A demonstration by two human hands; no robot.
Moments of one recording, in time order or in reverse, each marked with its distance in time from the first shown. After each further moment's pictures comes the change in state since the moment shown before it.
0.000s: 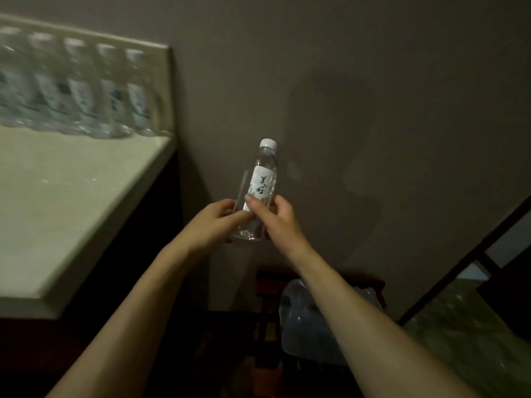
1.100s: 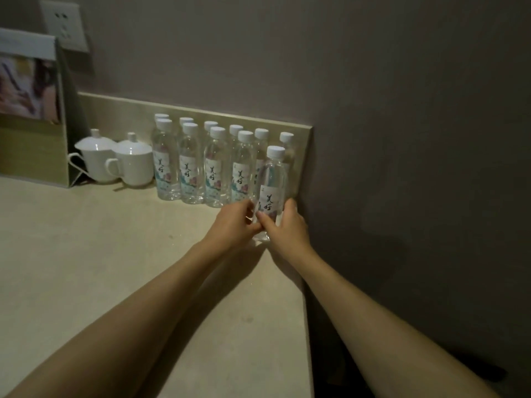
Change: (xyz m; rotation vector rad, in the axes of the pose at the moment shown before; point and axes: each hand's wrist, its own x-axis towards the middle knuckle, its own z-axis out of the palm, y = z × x) left_hand 0.089 -0.053 -0.304 0.534 0.326 0.211; right_hand 0.130 -0.054 0.299 -0.571 0.076 -0.230
